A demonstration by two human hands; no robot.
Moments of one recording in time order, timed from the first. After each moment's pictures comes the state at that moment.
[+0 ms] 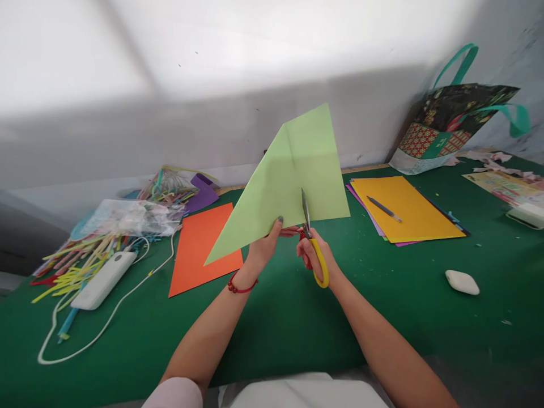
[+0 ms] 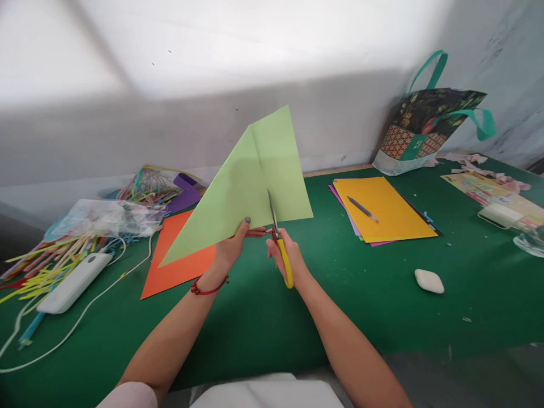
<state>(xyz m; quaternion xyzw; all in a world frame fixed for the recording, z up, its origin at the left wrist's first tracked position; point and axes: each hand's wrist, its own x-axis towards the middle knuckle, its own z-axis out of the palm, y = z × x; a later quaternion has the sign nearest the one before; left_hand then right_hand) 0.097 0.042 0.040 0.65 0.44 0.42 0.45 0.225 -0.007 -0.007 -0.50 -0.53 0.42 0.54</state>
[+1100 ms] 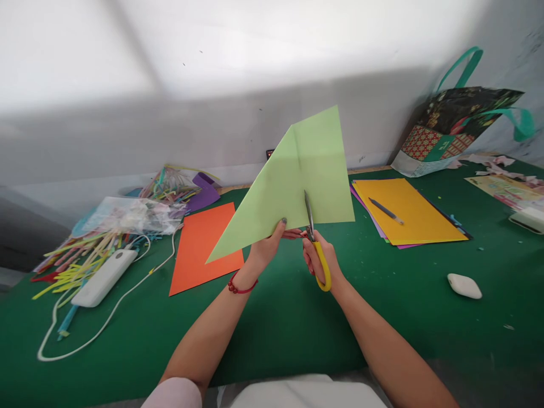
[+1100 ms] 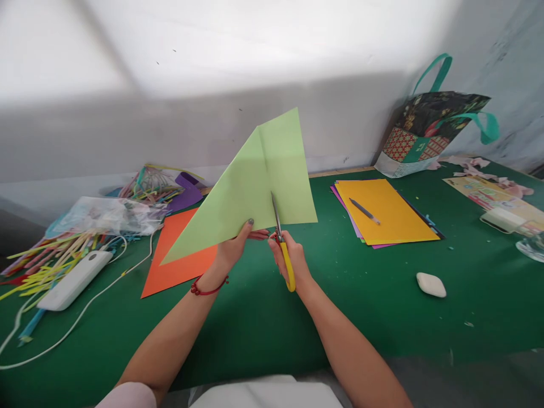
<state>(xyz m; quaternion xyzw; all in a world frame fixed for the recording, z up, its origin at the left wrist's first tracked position) 0.095 0.044 0.034 0.67 0.46 0.40 0.43 0.223 -0.009 -0.006 -0.53 -0.51 0.40 0.54</state>
